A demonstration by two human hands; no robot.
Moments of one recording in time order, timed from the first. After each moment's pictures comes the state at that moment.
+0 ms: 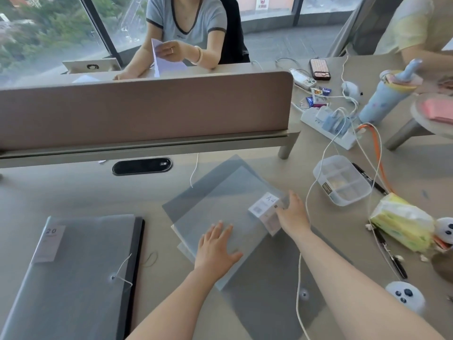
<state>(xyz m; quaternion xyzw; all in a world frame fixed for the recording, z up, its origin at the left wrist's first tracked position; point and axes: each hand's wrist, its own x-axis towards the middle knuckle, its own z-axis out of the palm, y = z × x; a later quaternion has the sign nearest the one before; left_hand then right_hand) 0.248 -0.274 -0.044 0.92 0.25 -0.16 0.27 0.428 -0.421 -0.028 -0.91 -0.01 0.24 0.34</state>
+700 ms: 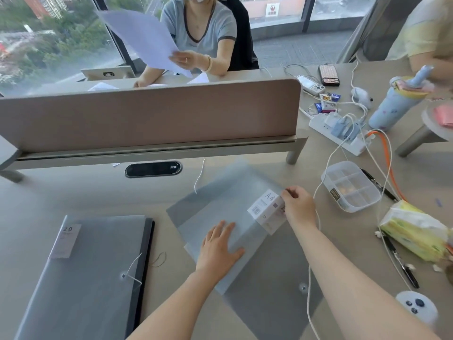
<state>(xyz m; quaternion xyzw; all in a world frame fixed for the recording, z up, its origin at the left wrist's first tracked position) 0.243 -0.267 -0.024 0.90 0.27 -0.12 0.32 0.432 -0.399 0.005 -0.84 0.03 0.16 0.51</state>
